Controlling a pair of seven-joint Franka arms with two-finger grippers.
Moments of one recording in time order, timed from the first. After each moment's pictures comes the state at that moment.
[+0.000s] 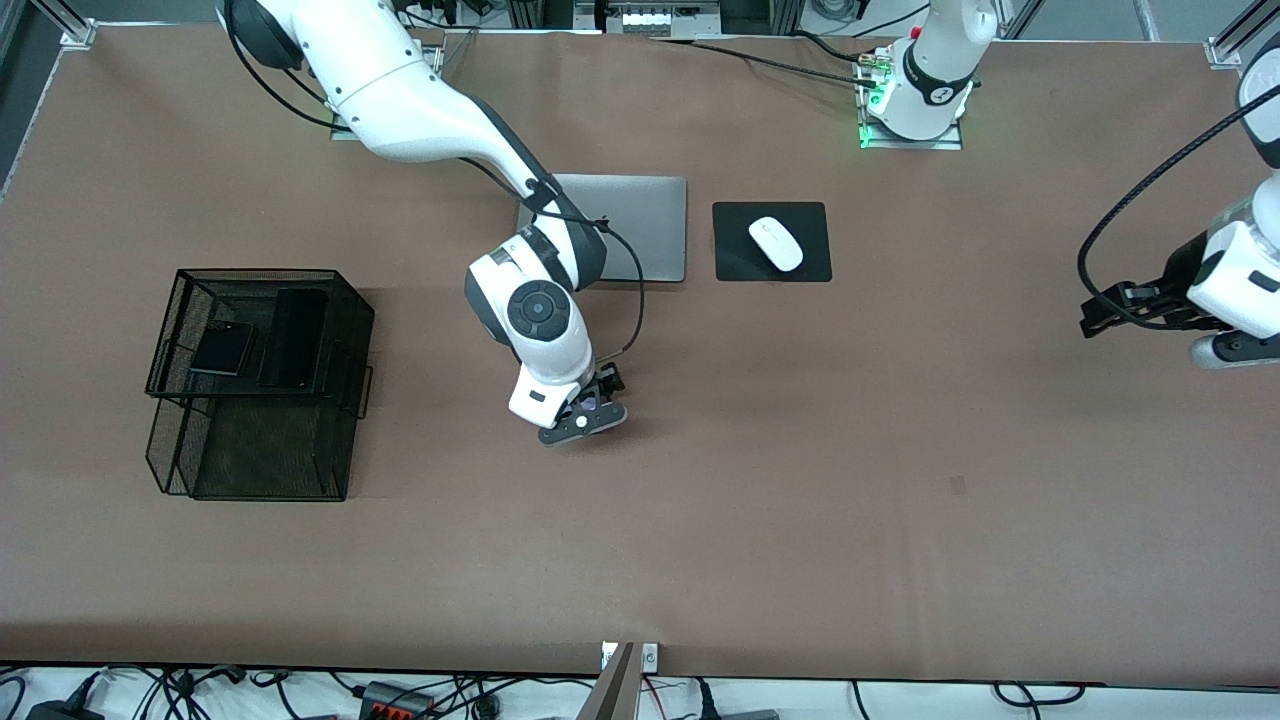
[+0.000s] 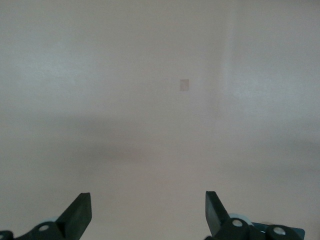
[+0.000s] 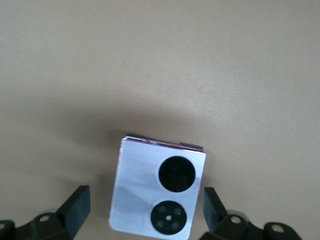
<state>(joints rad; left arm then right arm) 0.02 0.11 0.00 -1.66 0.04 1.77 -0.12 0.58 0.88 0.04 -1.36 -0.09 2.30 0.31</state>
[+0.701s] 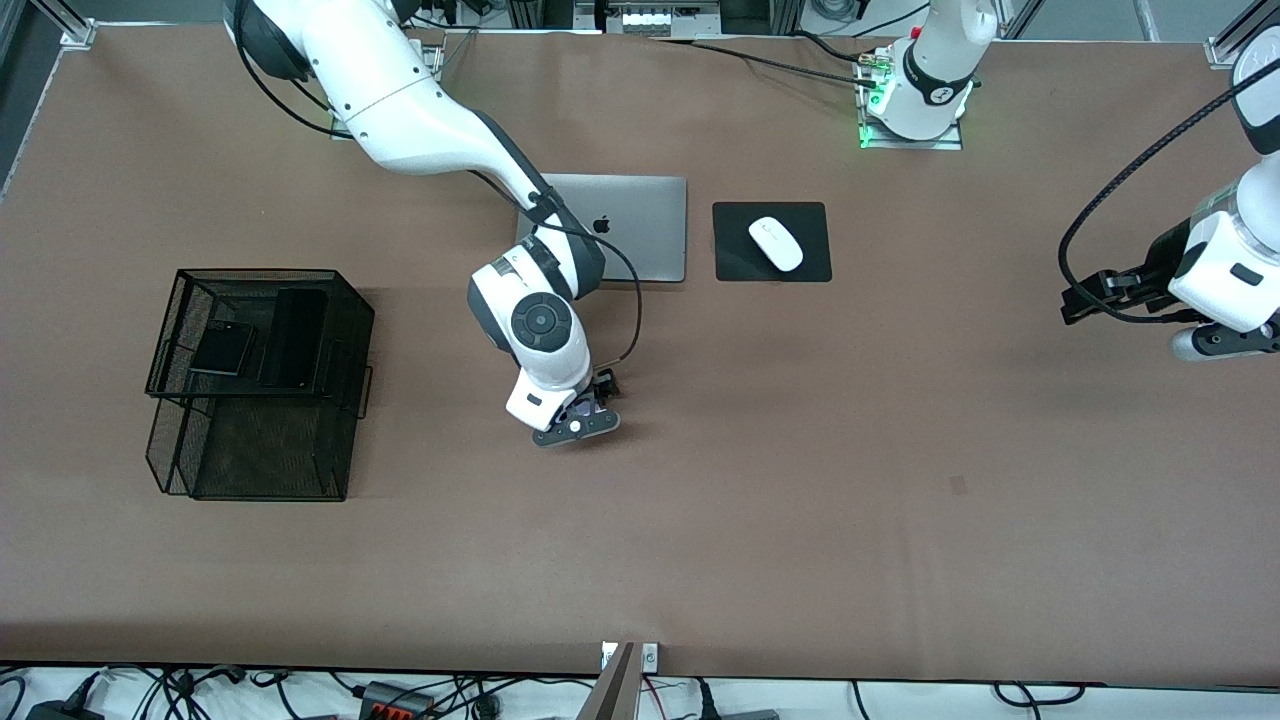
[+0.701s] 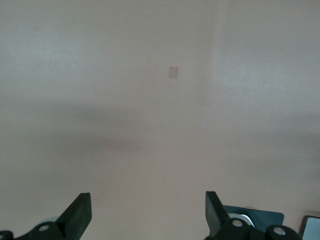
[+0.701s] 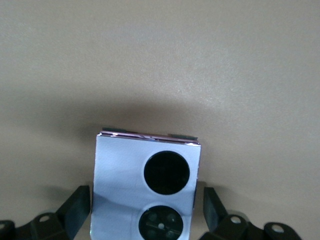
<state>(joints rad) 0.00 0.13 -0.02 -1.58 0.02 1.66 -0.17 0.58 0.91 0.03 -1.36 -0.09 2.30 0.38</state>
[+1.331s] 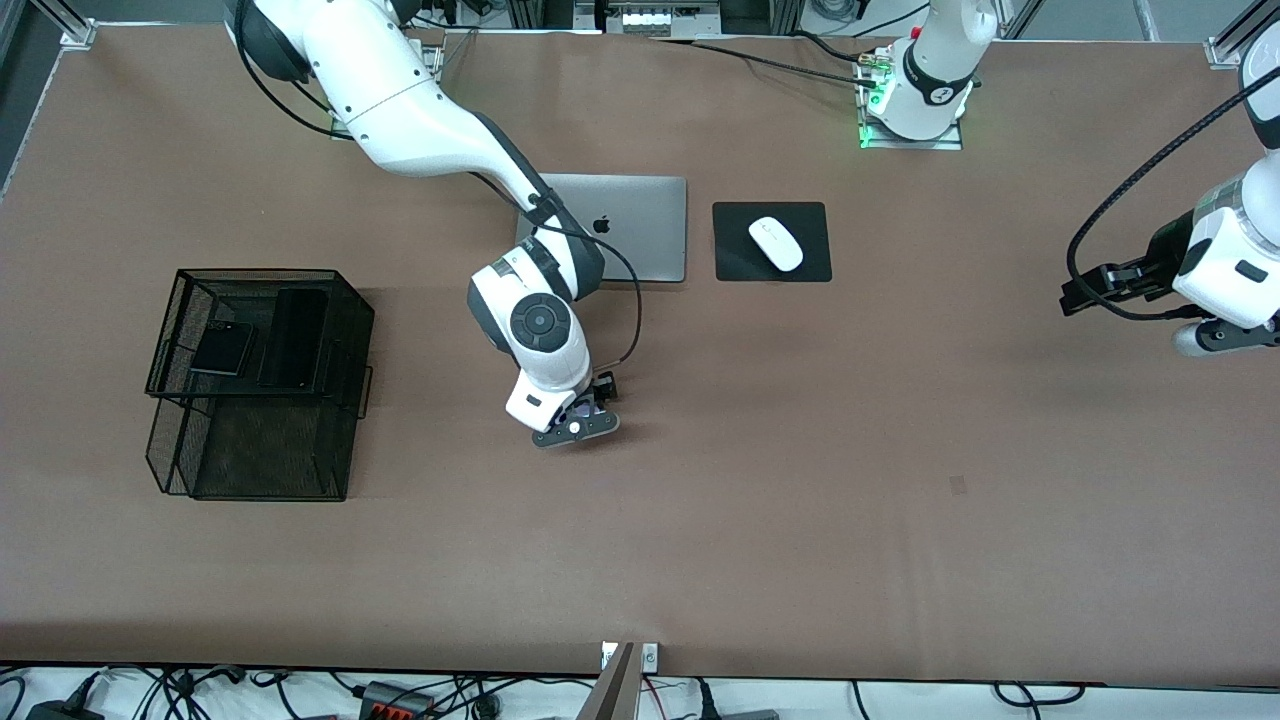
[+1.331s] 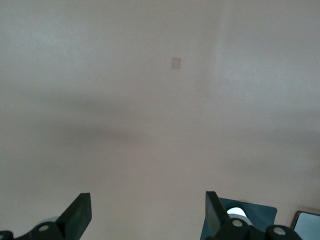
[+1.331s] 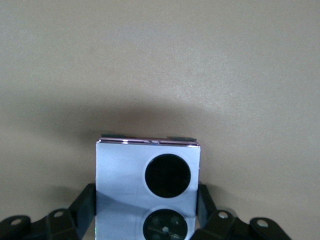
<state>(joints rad) 0.00 0.13 -0.02 -1.56 0.02 1.61 -0.23 0.58 0.91 0.03 -1.36 -0.09 2.32 0.39</state>
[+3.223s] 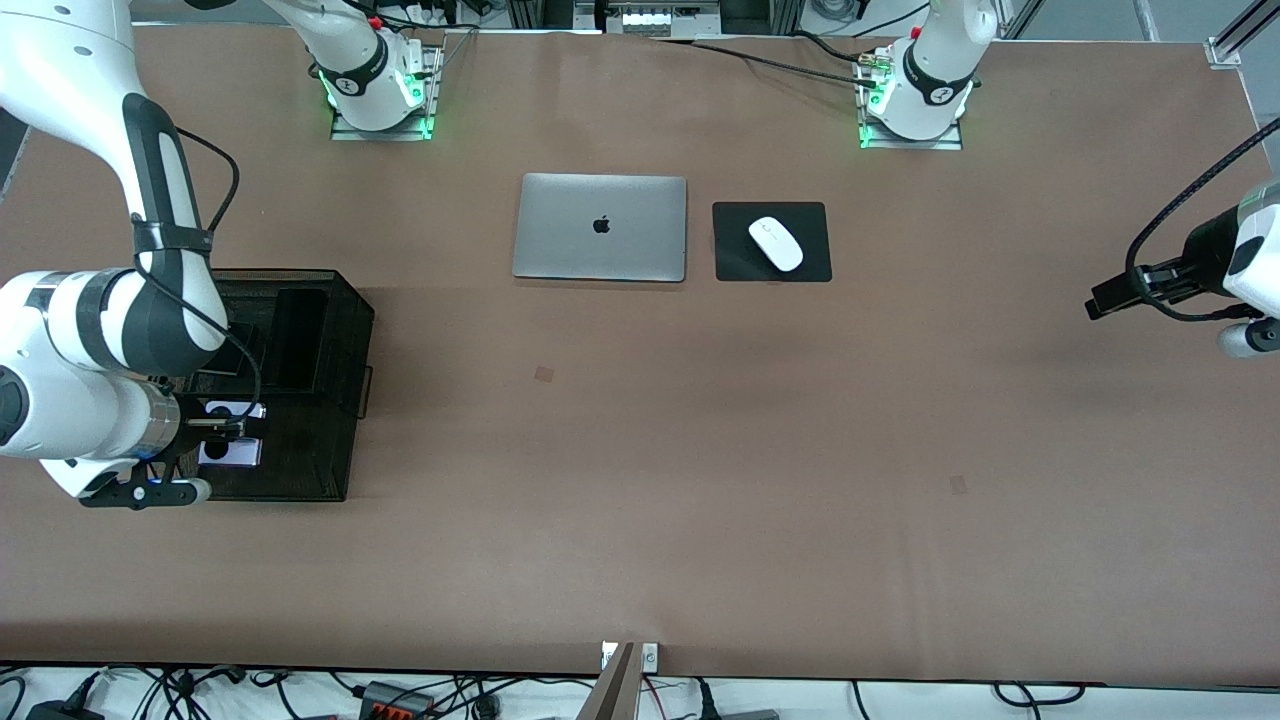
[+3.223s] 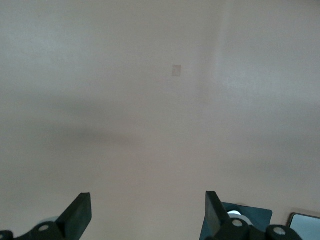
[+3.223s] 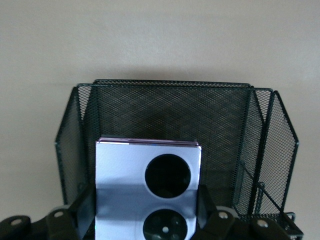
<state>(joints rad) 0.06 0.13 -0.02 -1.55 -0.02 1.63 -0.15 -0.03 0.66 0.02 -1.31 -0.09 1.84 0.00</state>
